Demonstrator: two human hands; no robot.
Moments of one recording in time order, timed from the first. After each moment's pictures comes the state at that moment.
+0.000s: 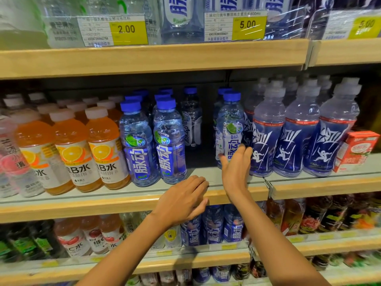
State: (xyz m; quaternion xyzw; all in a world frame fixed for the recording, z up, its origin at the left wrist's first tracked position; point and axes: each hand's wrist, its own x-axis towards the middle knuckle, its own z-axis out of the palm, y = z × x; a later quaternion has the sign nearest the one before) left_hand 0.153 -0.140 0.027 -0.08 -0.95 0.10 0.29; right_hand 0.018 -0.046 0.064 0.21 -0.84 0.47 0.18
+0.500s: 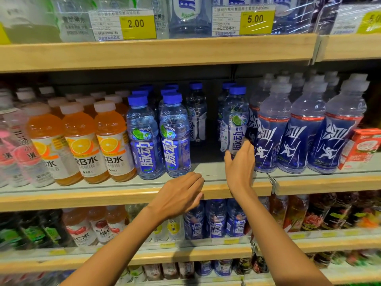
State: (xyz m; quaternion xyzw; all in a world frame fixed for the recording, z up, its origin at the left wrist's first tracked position) left_hand 0.169 -0.149 0.030 -0.08 -0.94 0.15 0.31; right_hand 0.028 -0.040 0.066 0.22 -0.82 0.49 0.18
